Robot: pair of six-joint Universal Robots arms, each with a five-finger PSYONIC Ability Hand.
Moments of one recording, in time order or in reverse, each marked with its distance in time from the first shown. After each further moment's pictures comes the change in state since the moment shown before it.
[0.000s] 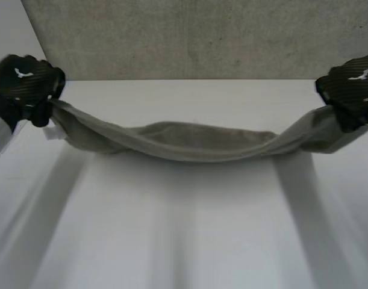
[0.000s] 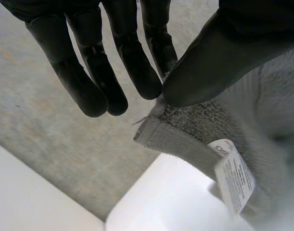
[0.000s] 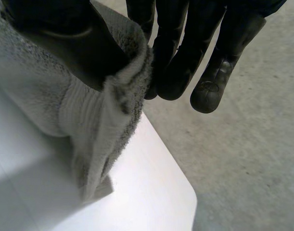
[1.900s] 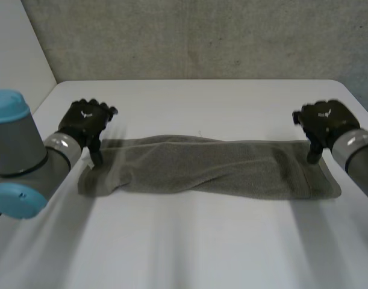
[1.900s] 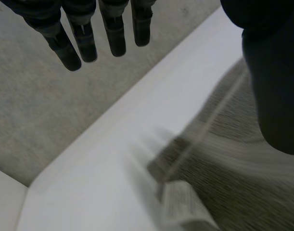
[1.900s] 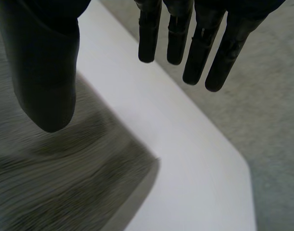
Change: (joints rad) left arm -0.208 -0.495 0.191 0.062 -0.214 -0.035; right arm 0.012 0.337 0.044 -0.242 0.052 0.124; left_hand -1.182 -1.257 -1.294 -1.246 -1.234; right_hand -0.911 -0.886 -0.901 -0.887 -0.886
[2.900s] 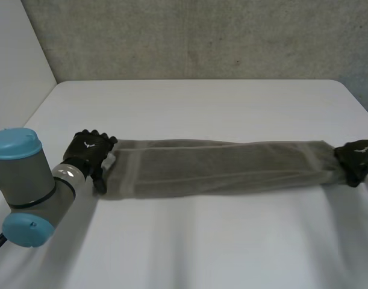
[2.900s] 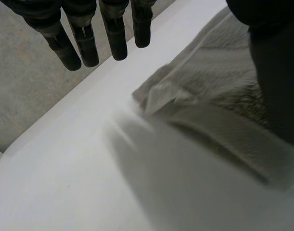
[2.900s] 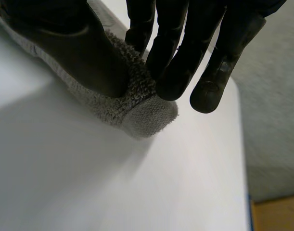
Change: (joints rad) left arm 0.018 -0.068 -0.164 0.149 -0.011 0.007; right arm -0.283 0.108 0.188 -0.205 -0.042 -0.127; left_hand 0.018 0.037 0.047 0.000 0.050; right_hand 0.888 0.875 0.895 0.886 0.873
